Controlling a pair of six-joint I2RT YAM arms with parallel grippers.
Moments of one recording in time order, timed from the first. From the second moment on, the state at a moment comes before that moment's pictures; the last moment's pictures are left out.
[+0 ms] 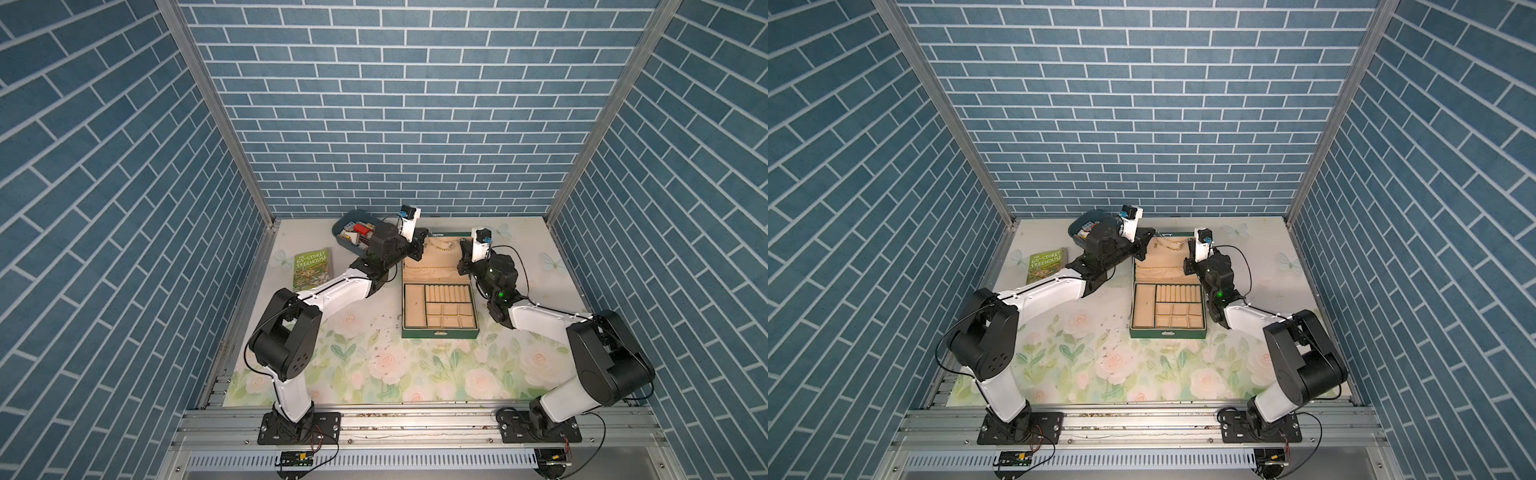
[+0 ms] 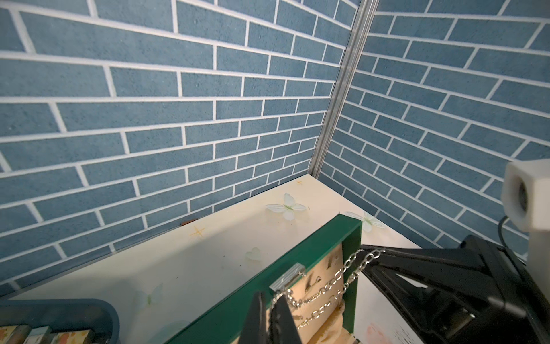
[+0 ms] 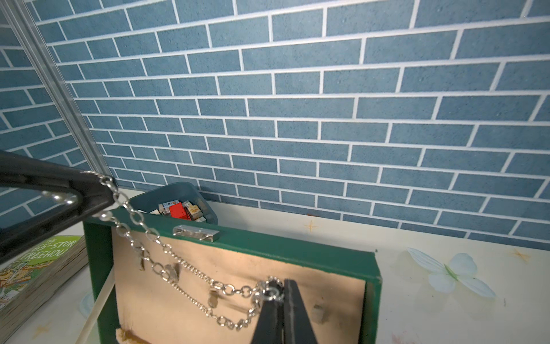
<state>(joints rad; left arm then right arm) -0.59 1.79 1.26 0.41 0.17 -0.15 0.47 1.56 0.74 0.79 0.07 0.05</state>
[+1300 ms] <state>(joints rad) -0.59 1.87 1.28 0.45 0.14 -0.12 0.47 1.64 0.76 0.85 0.06 0.05</state>
